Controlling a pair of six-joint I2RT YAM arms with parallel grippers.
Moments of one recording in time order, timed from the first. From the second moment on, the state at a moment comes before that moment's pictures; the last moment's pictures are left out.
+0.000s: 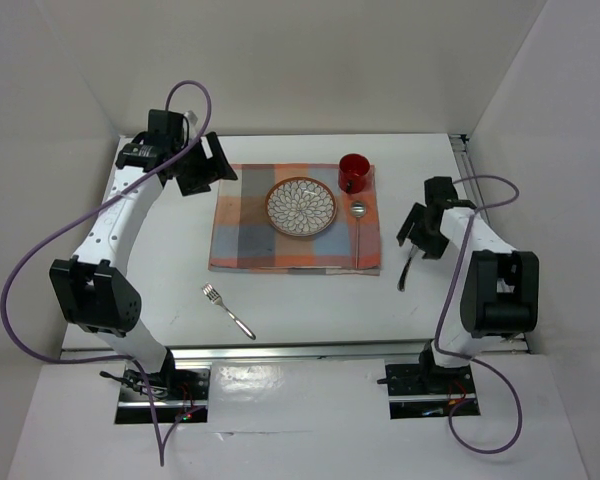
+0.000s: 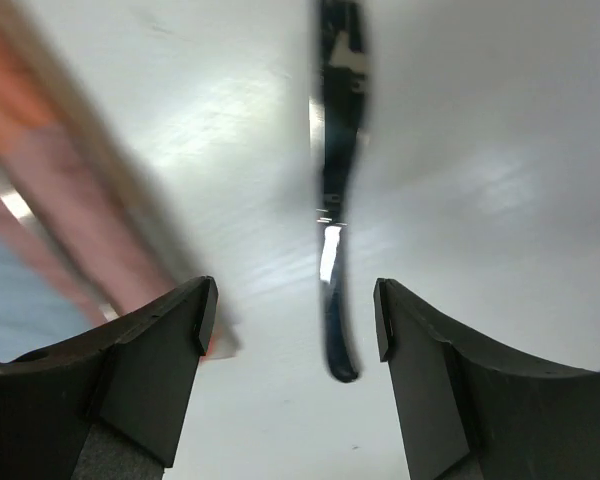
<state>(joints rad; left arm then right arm) -0.11 1.64 1.68 -0.85 0.24 -0.50 -0.01 1.57 1.07 -0.62 0.08 0.50</state>
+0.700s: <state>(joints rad) -0.11 1.64 1.67 -0.84 0.26 -0.50 -0.06 1.72 1.02 -0.57 0.03 0.54</state>
